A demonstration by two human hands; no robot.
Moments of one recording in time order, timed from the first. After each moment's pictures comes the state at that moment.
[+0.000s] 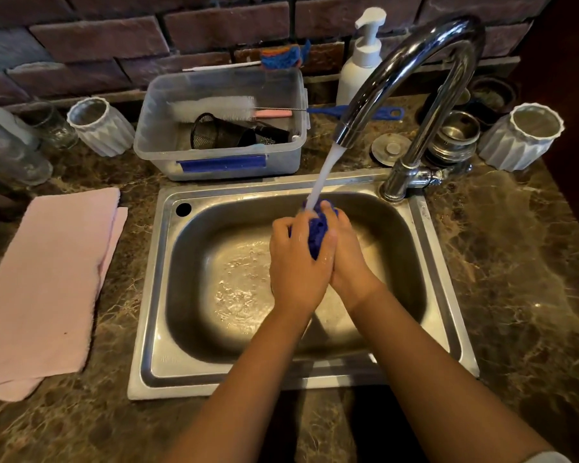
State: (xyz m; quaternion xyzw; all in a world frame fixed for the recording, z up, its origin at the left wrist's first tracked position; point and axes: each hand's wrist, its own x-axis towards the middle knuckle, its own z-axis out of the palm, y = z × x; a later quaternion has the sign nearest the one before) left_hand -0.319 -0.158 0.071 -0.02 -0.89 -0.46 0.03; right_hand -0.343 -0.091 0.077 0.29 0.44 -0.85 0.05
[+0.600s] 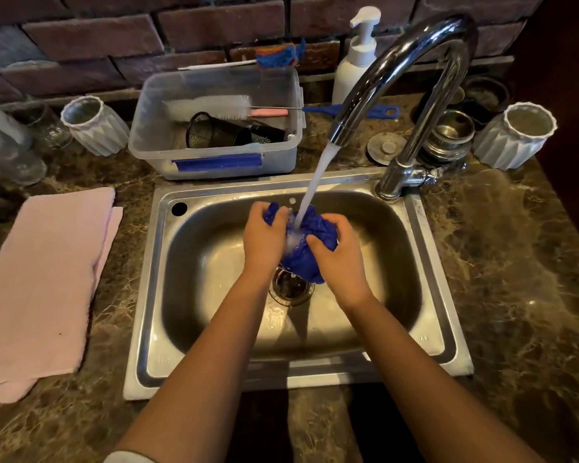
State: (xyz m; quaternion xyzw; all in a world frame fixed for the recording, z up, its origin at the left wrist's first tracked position) left_hand -0.370 -0.181 0.065 0.15 -0.80 -0.57 -0.09; right_hand -0.314 -0.085 0.065 0.19 0.73 -0.65 -0.04
